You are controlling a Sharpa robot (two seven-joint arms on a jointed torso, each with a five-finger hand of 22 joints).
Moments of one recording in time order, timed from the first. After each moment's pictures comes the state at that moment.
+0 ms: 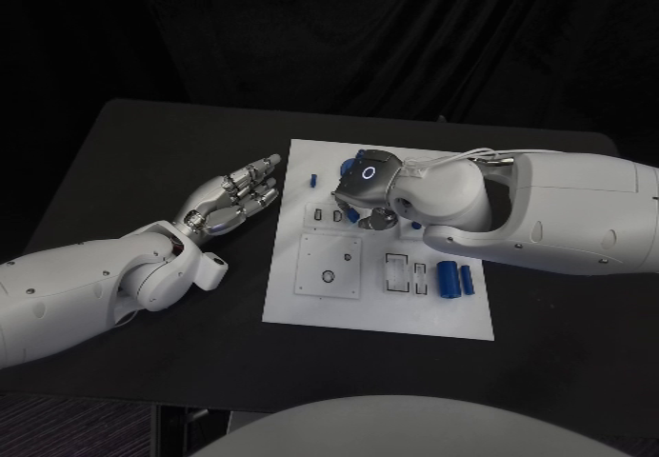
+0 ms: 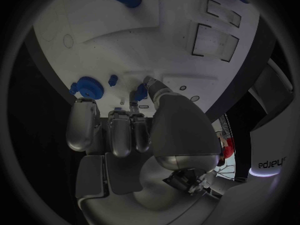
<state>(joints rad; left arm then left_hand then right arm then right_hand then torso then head) 1.18 -0.91 -0.21 1.46 -0.38 -0.11 0.68 1.58 0.21 -0.12 0.26 0.67 0.22 0.01 0.03 0.03 0.06 0.08 0.01 0.02 0.00 0.06 0.00 0.00 0.17 0.00 0.15 0.01 0.00 1.45 -0.66 -0.25 1.67 -2.11 0.11 -0.27 1.26 -0.14 0.26 0.08 0.28 0.86 0.02 0.10 0.55 1.47 -0.04 1.57 1.31 1.47 -0.10 1.51 1.31 0.05 1.43 0.03 1.29 1.31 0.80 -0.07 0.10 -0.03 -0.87</state>
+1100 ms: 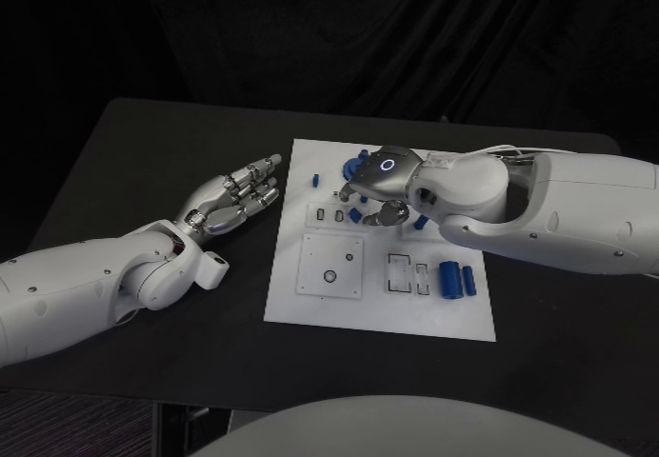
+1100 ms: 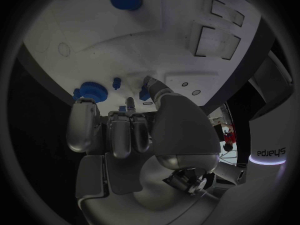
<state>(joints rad) 1.18 -0.92 -0.21 1.46 -0.38 -0.11 0.68 1.57 0.20 -0.11 0.26 0.67 0.22 0.02 0.03 0.03 0.06 0.08 0.01 0.02 0.00 0.06 0.00 0.00 0.17 0.00 0.15 0.01 0.00 1.44 -0.70 -0.25 1.62 -1.97 -0.03 -0.20 1.22 -0.13 0.26 0.07 0.28 0.69 0.03 0.07 0.45 1.47 -0.04 1.57 1.31 1.47 -0.10 1.54 1.31 0.05 1.44 0.03 1.30 1.31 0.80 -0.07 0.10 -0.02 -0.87</state>
